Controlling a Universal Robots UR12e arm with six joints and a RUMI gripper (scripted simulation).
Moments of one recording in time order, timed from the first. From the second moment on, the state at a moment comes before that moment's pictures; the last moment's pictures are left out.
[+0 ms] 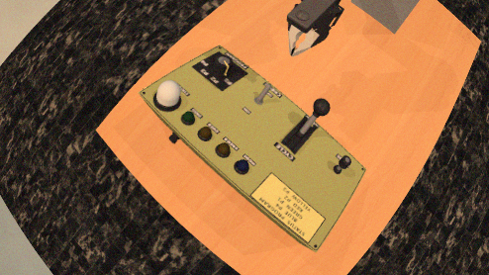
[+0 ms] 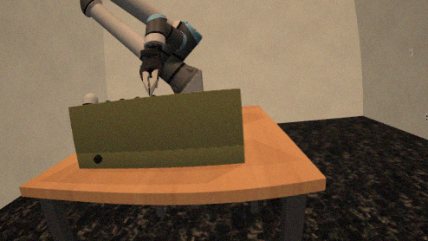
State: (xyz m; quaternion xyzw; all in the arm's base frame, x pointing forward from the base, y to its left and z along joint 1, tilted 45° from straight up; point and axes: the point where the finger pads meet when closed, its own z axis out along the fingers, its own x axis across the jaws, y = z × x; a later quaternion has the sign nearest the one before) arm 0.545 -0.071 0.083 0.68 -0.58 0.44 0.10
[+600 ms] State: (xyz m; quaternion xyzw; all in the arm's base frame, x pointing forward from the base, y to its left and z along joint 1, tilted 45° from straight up) arm 0.571 -0.106 0.049 0.68 -0.58 0.44 0.10
